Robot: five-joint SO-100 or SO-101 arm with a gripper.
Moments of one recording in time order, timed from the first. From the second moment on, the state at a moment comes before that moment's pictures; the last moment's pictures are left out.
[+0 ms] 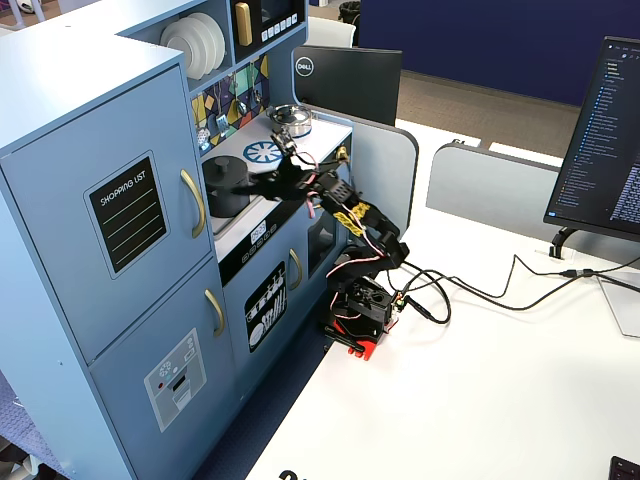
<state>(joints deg) 1.0 147.0 112.5 44.8 -90.4</state>
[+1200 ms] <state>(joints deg) -3.3 180.7 169.8 55.7 -86.1</state>
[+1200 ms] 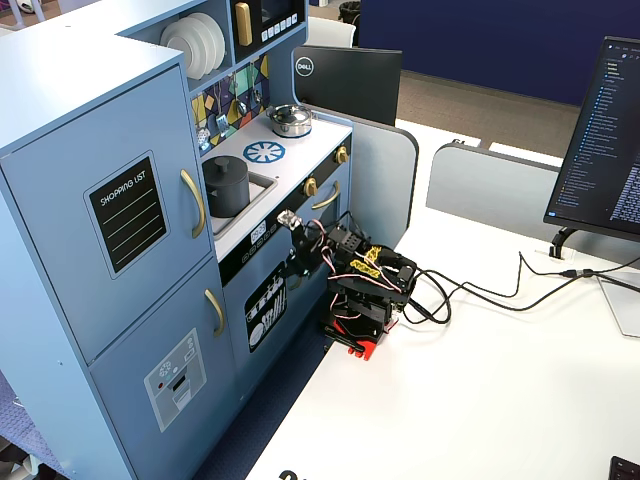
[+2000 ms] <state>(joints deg) -7.1 182.5 172.0 77.7 -86.3</state>
